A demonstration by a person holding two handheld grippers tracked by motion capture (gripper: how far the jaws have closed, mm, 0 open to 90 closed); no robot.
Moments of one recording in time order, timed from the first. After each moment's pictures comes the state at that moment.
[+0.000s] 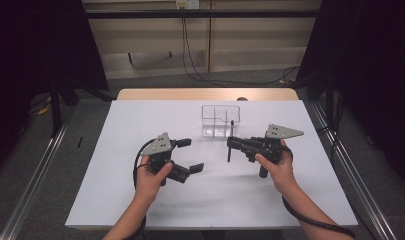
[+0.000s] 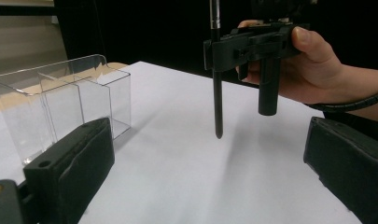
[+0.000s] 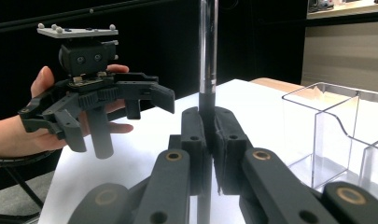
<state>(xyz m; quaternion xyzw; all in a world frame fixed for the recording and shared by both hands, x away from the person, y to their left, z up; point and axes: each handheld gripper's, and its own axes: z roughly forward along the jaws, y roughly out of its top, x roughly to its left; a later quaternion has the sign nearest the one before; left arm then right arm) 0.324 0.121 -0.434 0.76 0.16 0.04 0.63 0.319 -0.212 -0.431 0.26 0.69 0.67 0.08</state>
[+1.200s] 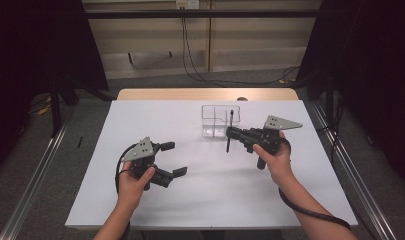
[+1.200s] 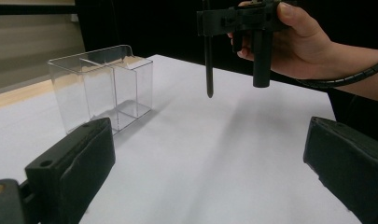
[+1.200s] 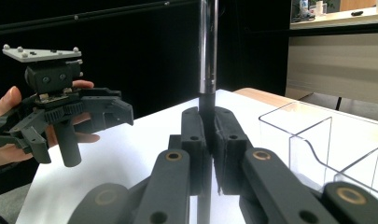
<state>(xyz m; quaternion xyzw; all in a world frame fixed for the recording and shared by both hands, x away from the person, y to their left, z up) 0.313 0.165 -0.435 0.76 0.17 0.06 0.62 0.337 -0.210 -0.420 0.27 0.69 0.67 0.11</state>
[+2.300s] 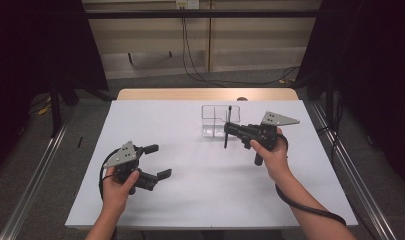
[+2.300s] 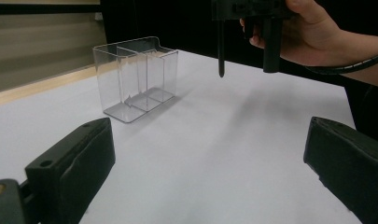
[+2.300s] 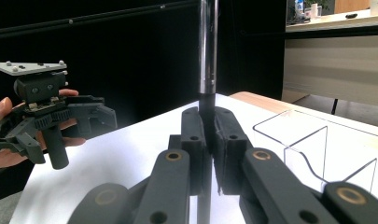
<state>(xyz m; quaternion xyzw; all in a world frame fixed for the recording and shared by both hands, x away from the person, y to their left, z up) 0.305 0.203 -0.439 0.76 0.20 0.09 0.61 0.347 -0.205 -0.417 0.28 0.68 0.67 0.11</state>
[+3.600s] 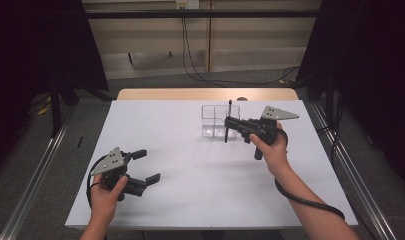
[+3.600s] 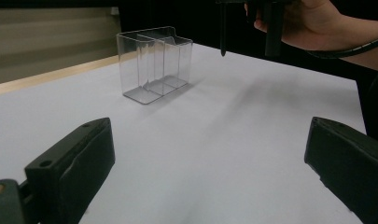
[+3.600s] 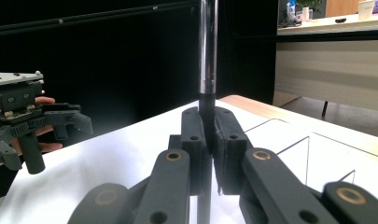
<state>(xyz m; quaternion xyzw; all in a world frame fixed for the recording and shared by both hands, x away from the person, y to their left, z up) 0.291 0.232 -0.444 0.76 0.22 0.11 0.60 0.361 -0.206 -0.411 0.28 0.68 0.67 0.12</state>
